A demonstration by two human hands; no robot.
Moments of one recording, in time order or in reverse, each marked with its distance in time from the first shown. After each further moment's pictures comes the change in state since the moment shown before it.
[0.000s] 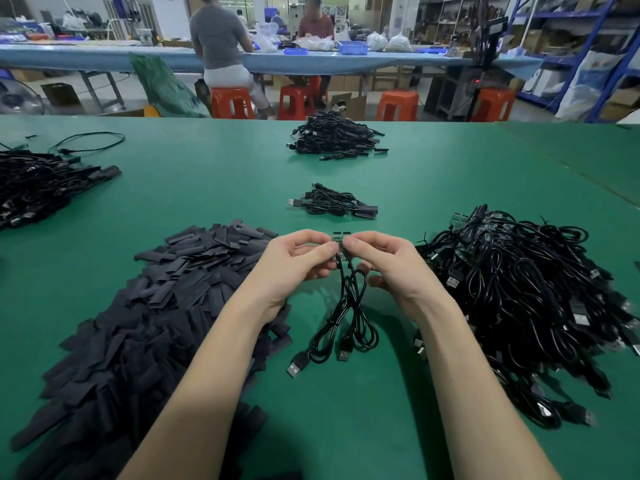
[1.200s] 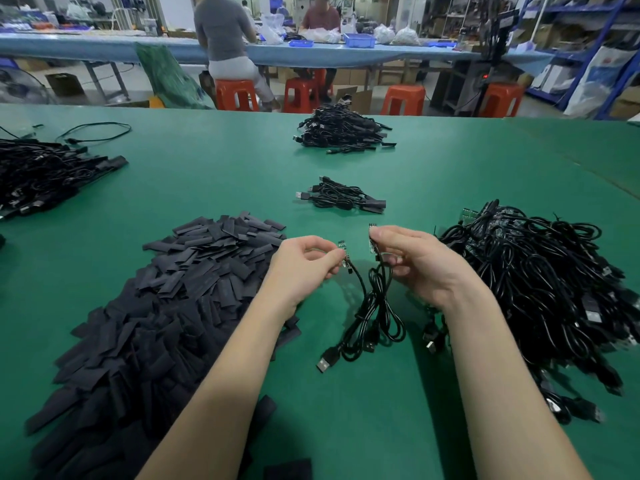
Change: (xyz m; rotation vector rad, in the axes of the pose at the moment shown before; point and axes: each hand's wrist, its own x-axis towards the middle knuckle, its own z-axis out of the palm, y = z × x) left_hand 0.006 -0.020 0.004 0.191 0.152 -0.065; right_hand -0.005 -0.014 -0.015 0.236 -0.078 0.129
